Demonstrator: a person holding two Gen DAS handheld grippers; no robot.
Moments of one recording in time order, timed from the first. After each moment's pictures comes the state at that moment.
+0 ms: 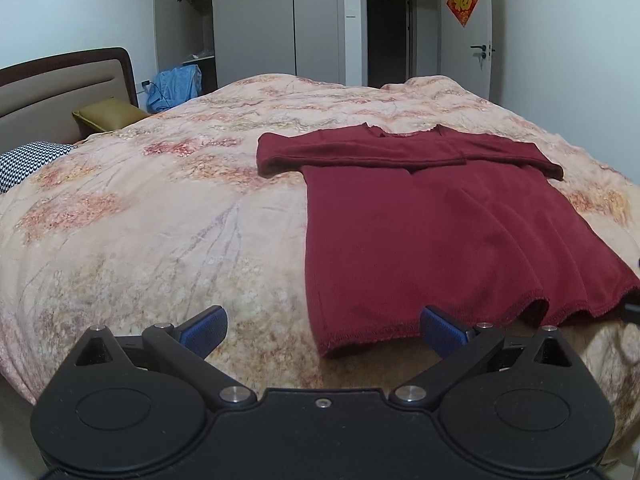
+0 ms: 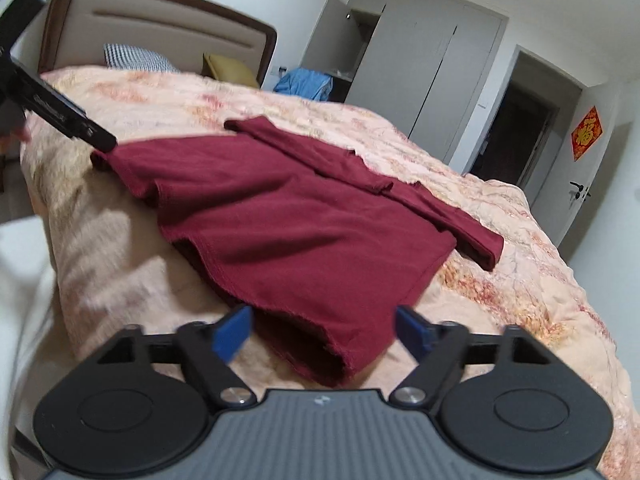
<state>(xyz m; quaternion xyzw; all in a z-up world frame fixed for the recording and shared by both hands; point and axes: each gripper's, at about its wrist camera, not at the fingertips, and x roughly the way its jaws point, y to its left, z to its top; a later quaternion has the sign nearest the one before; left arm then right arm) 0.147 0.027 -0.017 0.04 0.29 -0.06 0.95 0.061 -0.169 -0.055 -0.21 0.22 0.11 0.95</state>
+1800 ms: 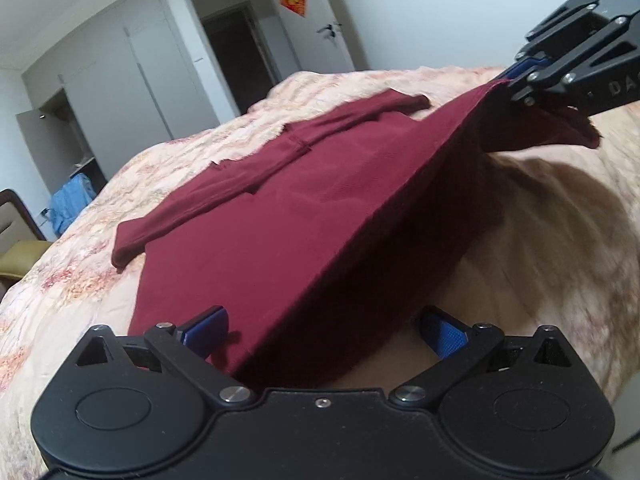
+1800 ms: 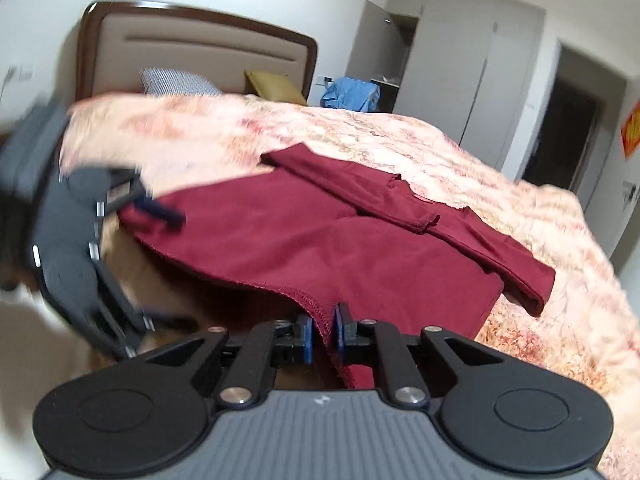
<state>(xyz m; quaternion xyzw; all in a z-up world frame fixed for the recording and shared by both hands) 0.165 -0.089 -0.054 0.23 0.23 -0.20 0.92 0.109 -0.170 0.001 -0.16 0.23 0.20 0.94</state>
